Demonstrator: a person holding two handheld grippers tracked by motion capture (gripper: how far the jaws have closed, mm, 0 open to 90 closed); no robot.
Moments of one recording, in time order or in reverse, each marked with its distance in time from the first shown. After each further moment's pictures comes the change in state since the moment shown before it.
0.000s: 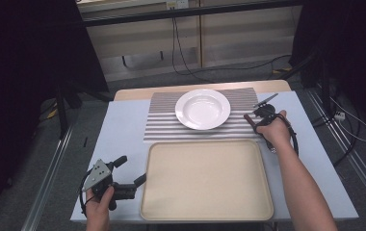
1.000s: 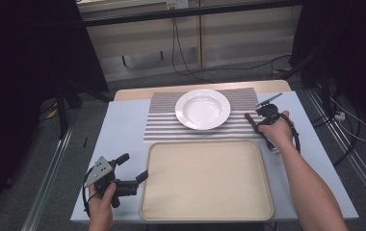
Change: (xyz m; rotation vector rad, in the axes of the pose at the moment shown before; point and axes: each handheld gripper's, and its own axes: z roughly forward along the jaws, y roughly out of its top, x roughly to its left) left arm 0.004 0.000 0.010 -0.011 -0.004 -0.036; right arm -0.005 -0.002 -0.003 -0.021 0.035 0.038
